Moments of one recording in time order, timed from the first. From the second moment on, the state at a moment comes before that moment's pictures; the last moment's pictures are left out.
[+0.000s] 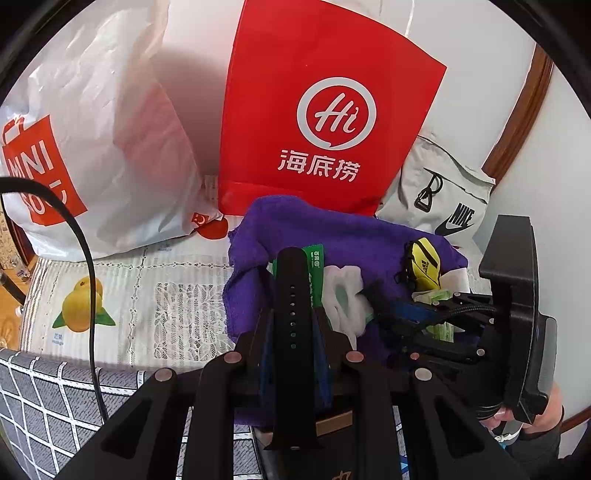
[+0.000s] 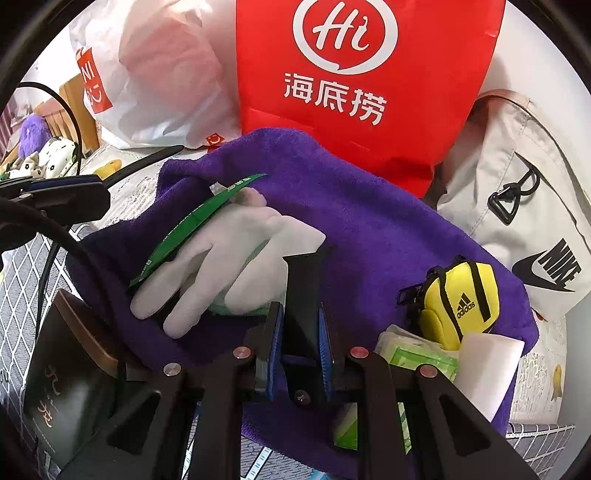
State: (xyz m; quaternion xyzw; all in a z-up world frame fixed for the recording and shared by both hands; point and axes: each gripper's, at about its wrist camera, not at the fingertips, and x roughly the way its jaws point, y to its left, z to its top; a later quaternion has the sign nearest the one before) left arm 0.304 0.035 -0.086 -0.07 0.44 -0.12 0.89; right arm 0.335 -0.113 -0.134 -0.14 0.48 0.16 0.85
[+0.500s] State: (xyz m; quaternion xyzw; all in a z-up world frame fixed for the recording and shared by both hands) left arm 0.307 0.031 -0.086 -0.07 0.44 -0.13 0.88; right arm 0.325 -0.125 -0.109 -0.14 0.45 0.16 0.87
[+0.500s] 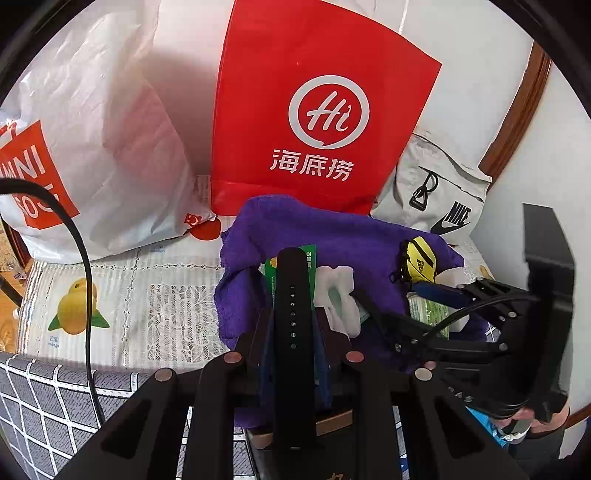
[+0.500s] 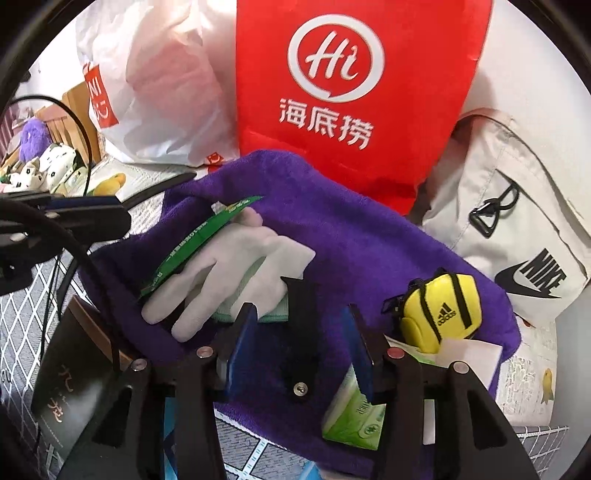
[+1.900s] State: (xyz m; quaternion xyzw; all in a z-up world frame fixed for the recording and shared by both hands) left arm 0.348 -0.023 -0.100 -0.05 0.49 -0.17 0.85; right arm 0.282 -0.184 -0.063 -0.11 0.43 0.10 0.89
